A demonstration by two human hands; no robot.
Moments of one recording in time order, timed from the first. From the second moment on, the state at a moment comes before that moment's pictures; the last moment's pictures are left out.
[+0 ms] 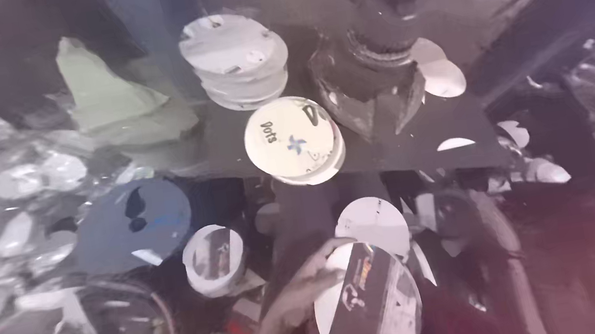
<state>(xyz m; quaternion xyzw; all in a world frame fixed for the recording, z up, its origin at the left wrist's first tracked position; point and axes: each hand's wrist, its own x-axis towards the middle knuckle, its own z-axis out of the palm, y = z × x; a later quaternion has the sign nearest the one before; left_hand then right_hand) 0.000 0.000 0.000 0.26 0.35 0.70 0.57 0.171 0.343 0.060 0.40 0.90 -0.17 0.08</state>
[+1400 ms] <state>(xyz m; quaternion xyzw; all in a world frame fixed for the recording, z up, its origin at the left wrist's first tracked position) -0.031 -0.017 0.048 0.00 0.21 0.97 0.13 -0.010 0.216 0.085 -0.41 0.80 0.00 -0.45</state>
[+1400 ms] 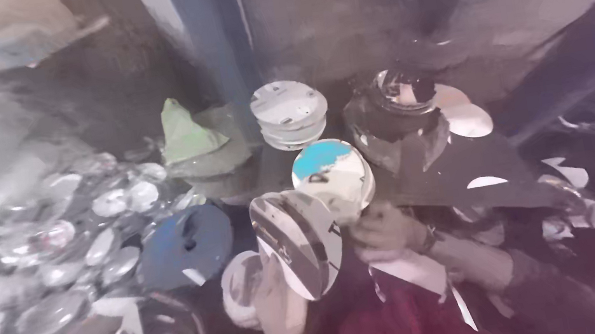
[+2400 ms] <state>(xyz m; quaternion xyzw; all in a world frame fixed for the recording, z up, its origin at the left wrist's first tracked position) -0.014 0.151 0.096 0.21 0.48 0.84 0.16 0.105 0.340 0.121 0.09 0.81 -0.54 -0.23</state>
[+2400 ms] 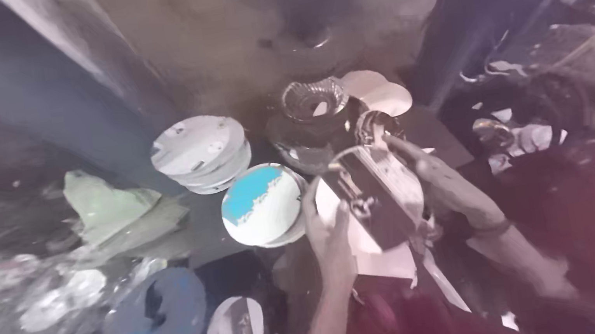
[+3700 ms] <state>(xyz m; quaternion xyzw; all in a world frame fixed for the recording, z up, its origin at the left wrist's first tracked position) -0.022 0.036 0.040 0.36 0.56 0.66 0.34 0.122 0.353 0.133 0.25 0.76 -0.55 -0.23</state>
